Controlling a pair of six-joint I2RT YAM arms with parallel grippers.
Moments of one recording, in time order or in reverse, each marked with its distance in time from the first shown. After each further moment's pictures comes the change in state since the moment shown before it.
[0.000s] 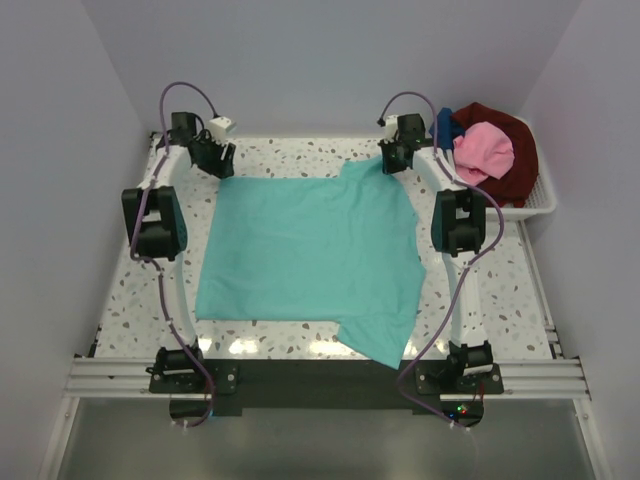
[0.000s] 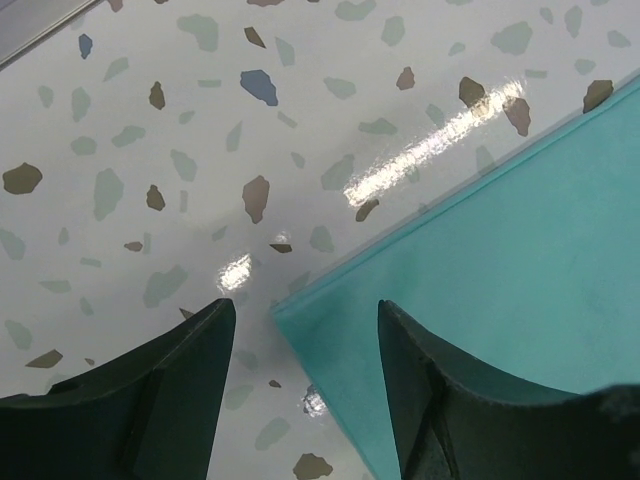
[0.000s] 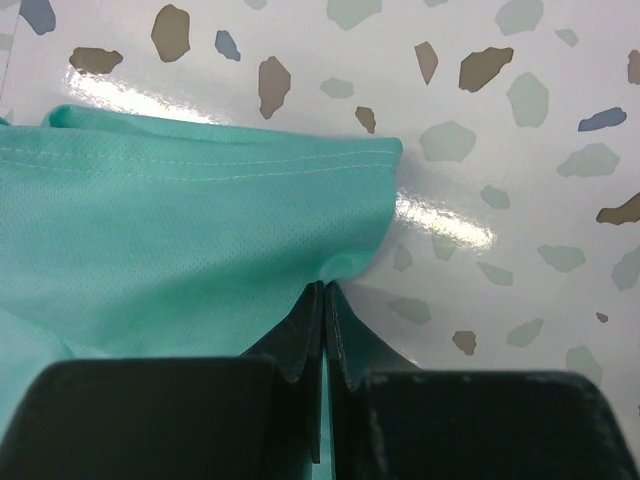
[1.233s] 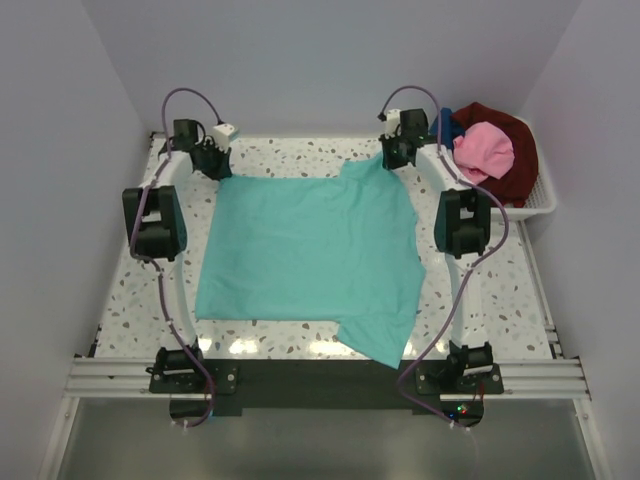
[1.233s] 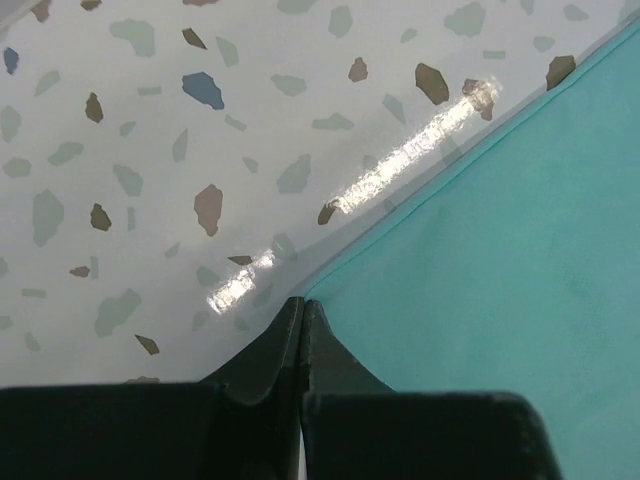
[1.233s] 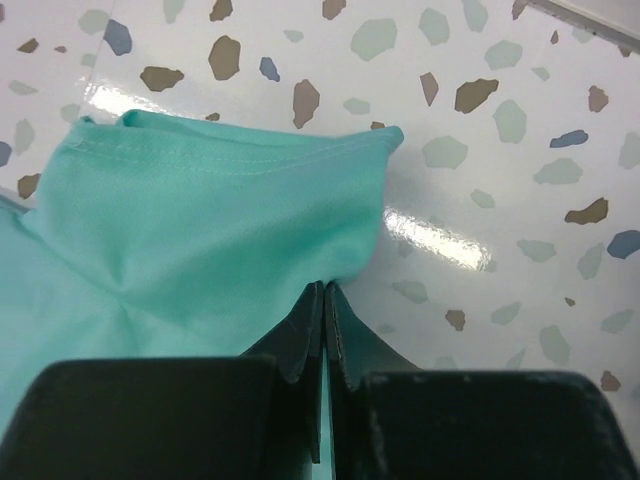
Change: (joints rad) left arm 0.001 0.005 -0.078 0.057 0.088 0.052; right arm -0.002 -0.059 -0.037 0.011 -0.029 -0.014
